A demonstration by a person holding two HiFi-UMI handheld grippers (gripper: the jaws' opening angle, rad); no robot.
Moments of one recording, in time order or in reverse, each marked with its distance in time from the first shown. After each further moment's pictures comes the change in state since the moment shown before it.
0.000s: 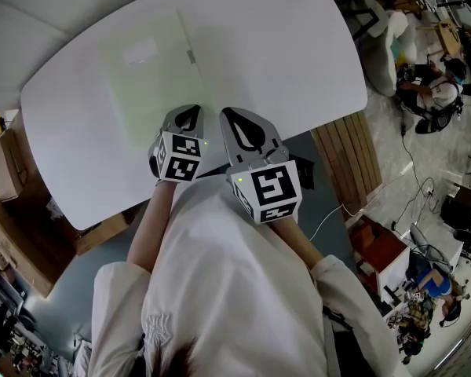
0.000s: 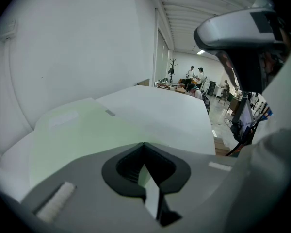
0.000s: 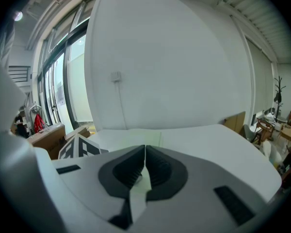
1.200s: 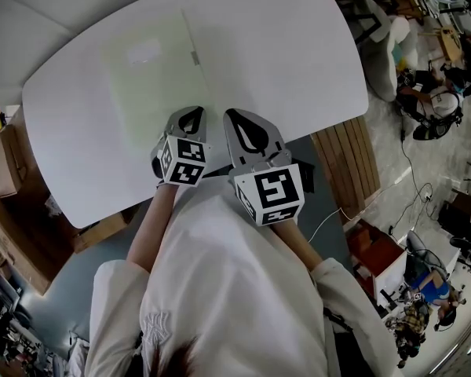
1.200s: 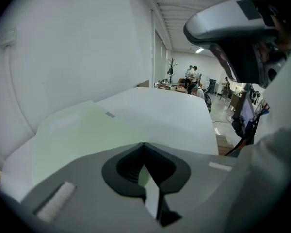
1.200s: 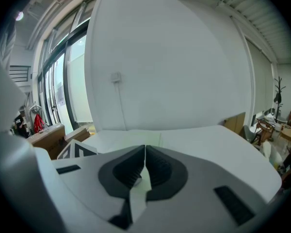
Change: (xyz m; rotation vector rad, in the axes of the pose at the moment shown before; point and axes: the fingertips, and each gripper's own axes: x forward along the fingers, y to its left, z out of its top) left arm -0.001 -0.001 -0.002 0.040 -0.023 0.025; right arm 0.000 0.000 0.003 -0.003 -0.008 -0.004
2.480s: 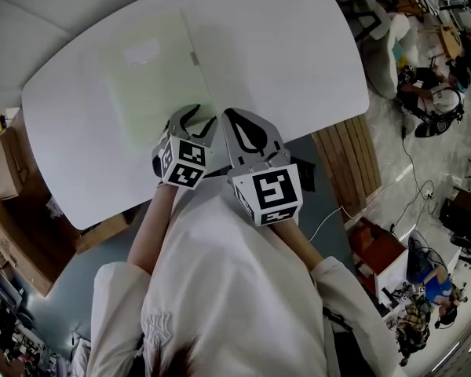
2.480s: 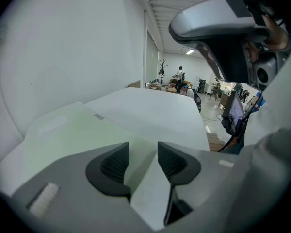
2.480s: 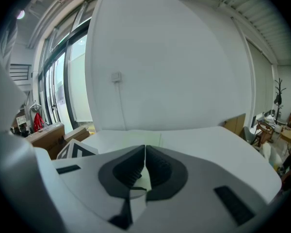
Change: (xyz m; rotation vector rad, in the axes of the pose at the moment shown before) left arm 0.004 -0.018 0.004 0.055 -0.005 -0.098; right arm 0.003 -0.002 0.002 -0.012 -0.002 -0.002
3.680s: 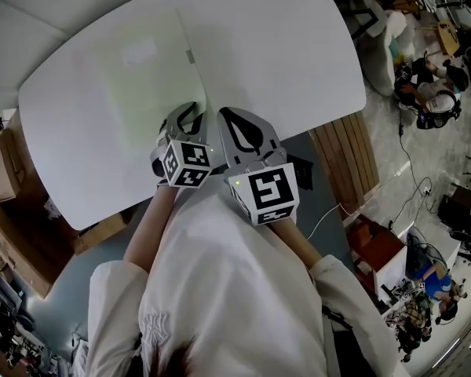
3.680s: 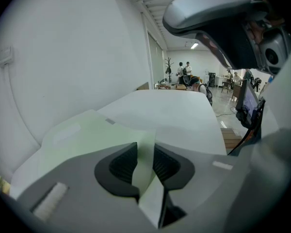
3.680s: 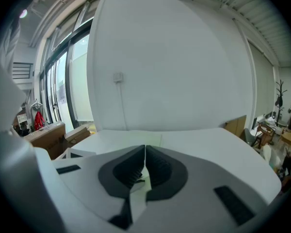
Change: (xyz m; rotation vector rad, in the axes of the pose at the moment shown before) left arm -0.001 0.015 0.000 0.063 -0.027 0.177; right arm -0.001 0.004 0.001 -0.019 -0.013 0.001
